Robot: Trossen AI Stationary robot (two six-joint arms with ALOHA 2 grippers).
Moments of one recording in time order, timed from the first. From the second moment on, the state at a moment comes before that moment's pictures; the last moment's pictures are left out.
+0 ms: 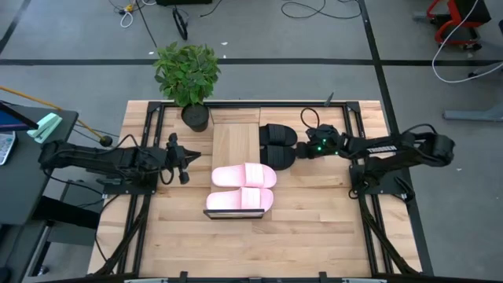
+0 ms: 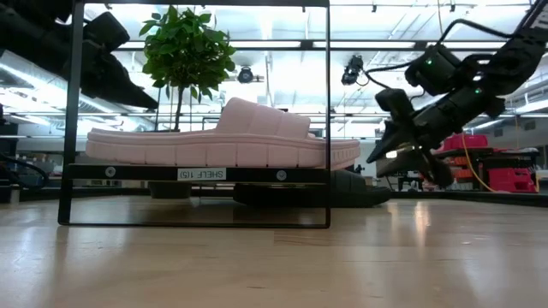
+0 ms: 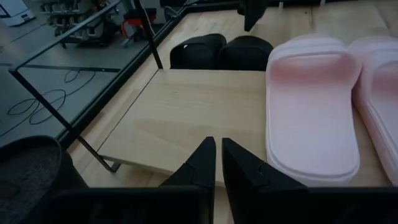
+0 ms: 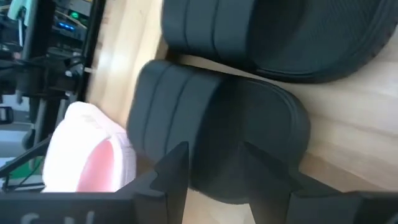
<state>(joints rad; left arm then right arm) -0.07 0.53 0.29 -0.17 -0.46 -0.02 -0.46 1.26 0.29 0.38 -0.25 1.01</state>
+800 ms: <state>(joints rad) -0.06 0.53 0.29 -0.17 -0.46 -0.01 -0.49 1.55 0.44 0.50 -0.39 0.92</state>
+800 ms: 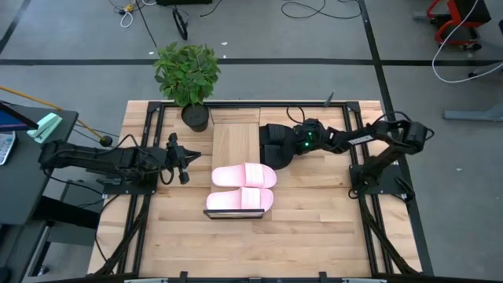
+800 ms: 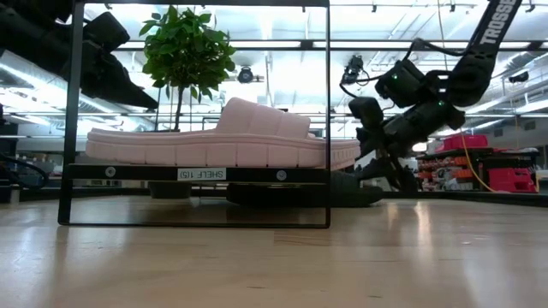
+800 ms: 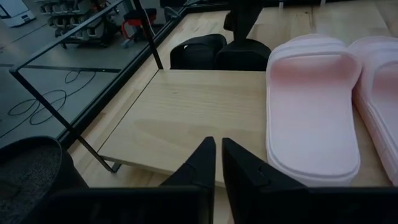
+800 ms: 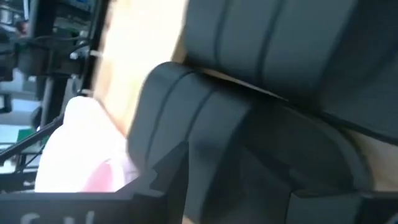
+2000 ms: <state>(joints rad) -0.06 0.53 0.29 -0.13 -0.46 0.00 -0.49 1.61 0.44 0.56 -0.39 0.82</state>
